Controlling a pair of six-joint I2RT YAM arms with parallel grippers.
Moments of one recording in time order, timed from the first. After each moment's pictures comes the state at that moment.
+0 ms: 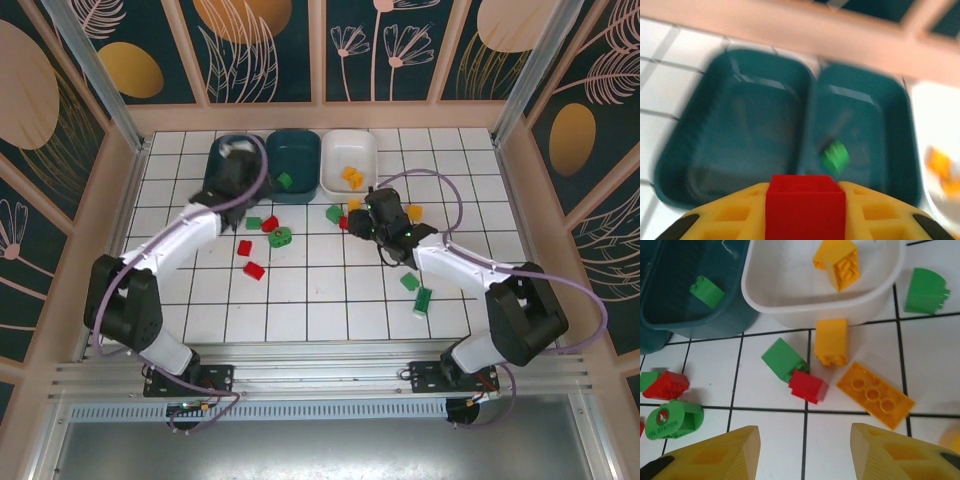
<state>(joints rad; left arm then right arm) -0.29 1.64 1.30 -0.23 -0.25 -0.46 0.60 1.51 0.94 -0.13 0.12 0.54</state>
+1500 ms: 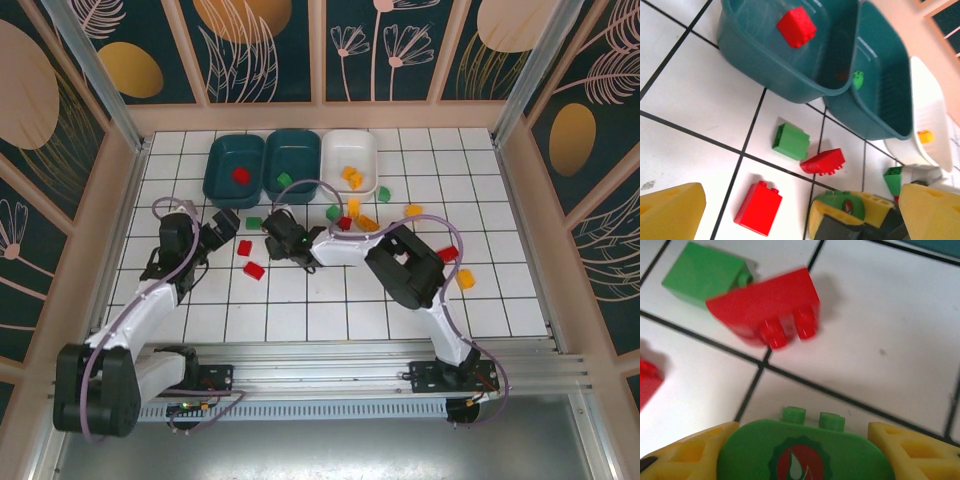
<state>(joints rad) -0.10 1.07 0.50 0.06 0.16 -0.75 0.97 2.16 1.44 -0.17 0.29 0.42</state>
